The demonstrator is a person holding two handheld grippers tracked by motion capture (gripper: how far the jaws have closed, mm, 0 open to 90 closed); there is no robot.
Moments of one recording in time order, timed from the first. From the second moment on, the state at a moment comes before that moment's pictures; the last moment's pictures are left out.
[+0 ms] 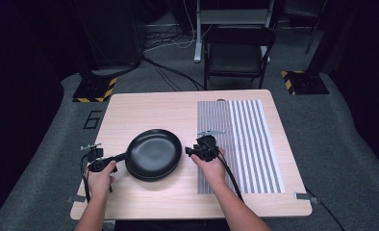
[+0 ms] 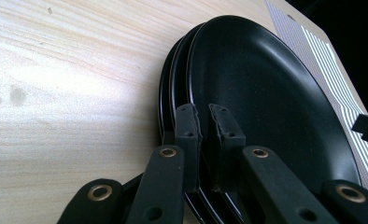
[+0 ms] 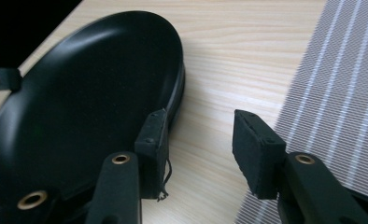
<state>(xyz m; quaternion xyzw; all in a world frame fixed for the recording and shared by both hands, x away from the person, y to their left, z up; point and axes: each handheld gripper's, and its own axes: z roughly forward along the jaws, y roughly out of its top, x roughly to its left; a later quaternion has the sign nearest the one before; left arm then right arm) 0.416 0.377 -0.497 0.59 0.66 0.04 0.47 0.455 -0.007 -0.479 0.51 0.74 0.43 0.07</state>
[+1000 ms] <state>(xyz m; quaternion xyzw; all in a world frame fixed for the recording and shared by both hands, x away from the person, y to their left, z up) 0.414 0.375 -0.497 0.59 0.65 0.06 0.47 0.471 0.015 -0.482 0.53 0.73 0.43 0.00</state>
